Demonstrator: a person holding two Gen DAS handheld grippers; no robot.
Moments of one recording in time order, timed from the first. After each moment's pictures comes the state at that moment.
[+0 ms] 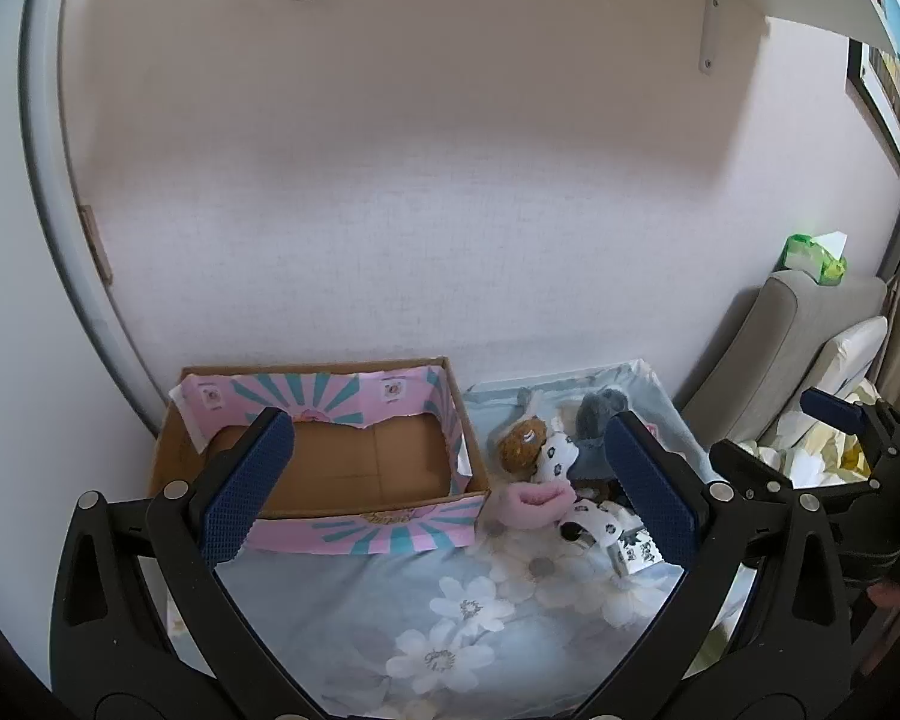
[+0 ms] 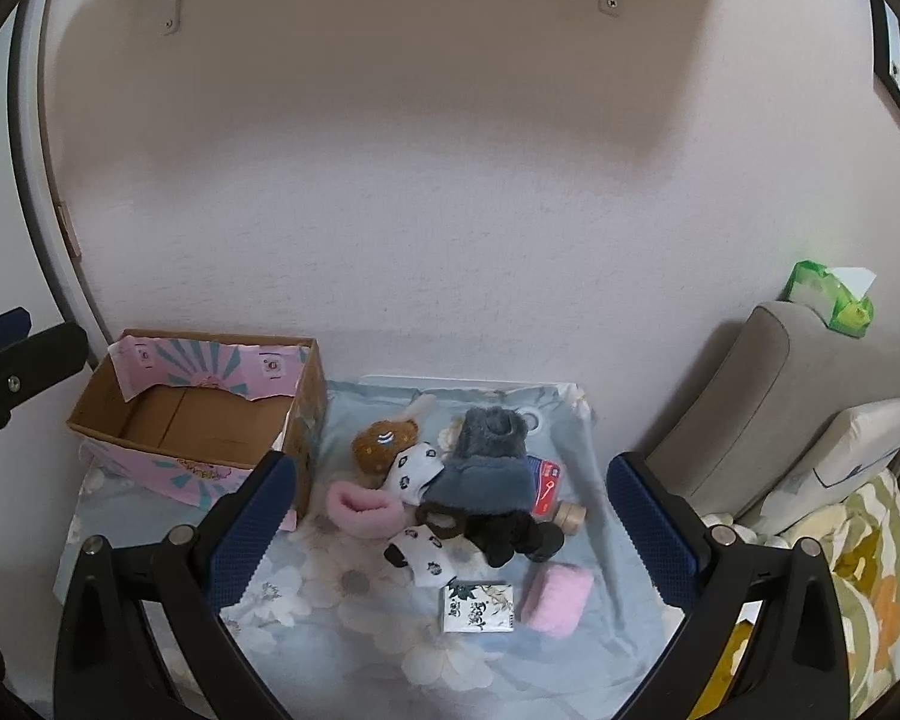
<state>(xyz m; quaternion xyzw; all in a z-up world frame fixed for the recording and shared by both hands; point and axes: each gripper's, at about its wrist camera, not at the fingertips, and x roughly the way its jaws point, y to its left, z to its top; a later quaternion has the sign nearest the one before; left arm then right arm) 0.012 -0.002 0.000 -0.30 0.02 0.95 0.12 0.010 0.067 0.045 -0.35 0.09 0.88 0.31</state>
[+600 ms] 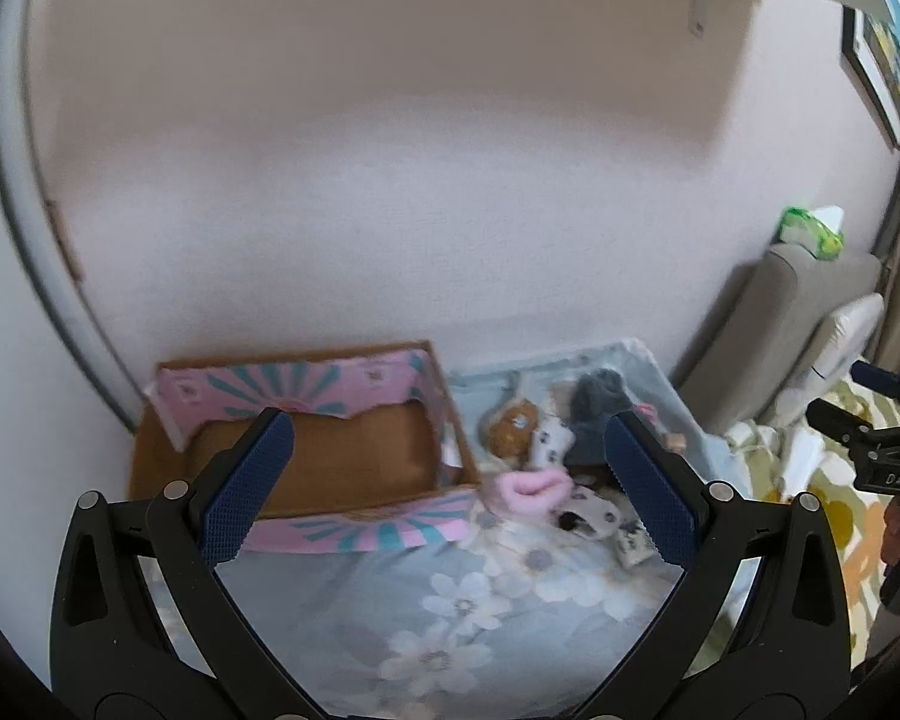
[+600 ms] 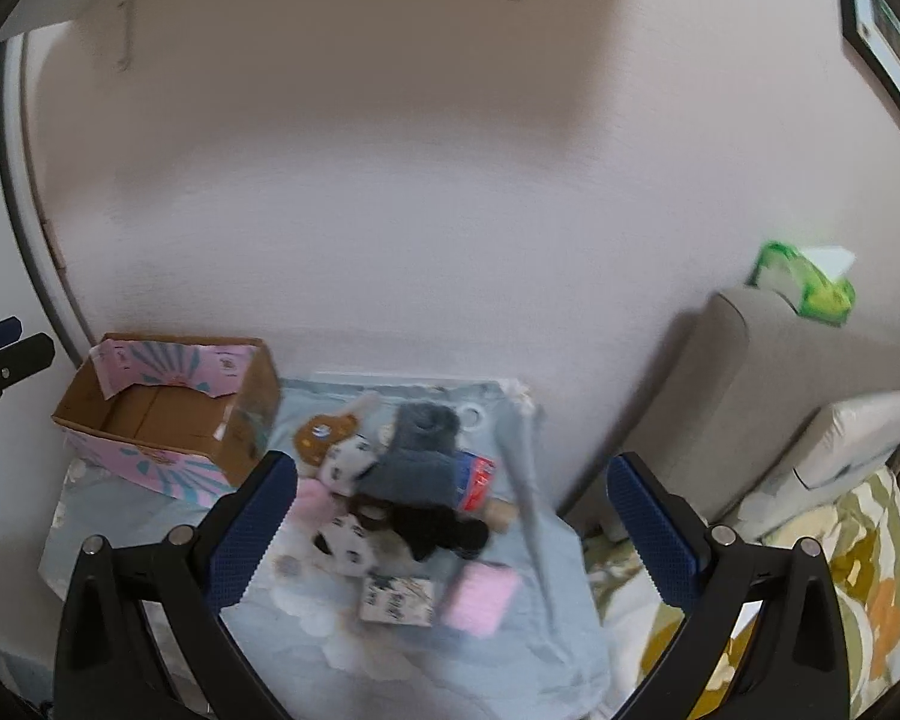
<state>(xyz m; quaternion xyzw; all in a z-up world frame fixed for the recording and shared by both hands) -0.003 0.020 -0.023 -0.34 0.04 0.93 0.16 0.074 0.125 0.035 -0.35 0.10 0.88 0.32</state>
